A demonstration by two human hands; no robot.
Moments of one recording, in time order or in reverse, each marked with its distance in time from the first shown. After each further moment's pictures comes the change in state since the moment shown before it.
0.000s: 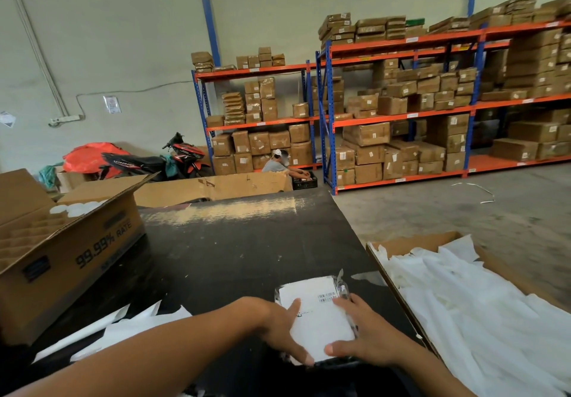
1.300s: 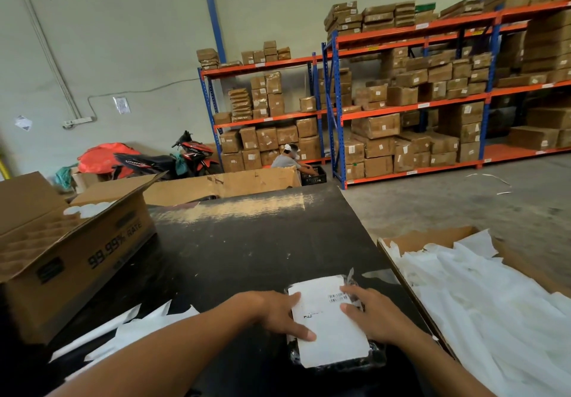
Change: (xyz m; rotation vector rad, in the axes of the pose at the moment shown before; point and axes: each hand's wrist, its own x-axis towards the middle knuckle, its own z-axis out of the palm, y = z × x) left_hand 0.016 -0.026 -0.003 -0.193 0.052 -0.010; right_hand 0.025 -0.006 -0.004 -0.064 0.137 0.179
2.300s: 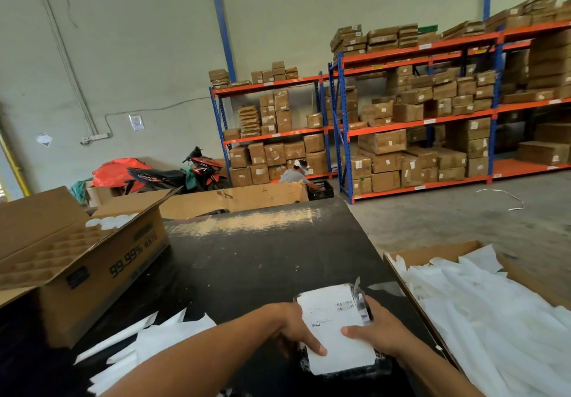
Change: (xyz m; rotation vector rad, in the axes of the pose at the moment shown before) left_hand 0.000 0.009 0.010 -0.508 0.020 -0.055; right_hand -0.009 -0.004 0.002 0.402 -0.040 0.081
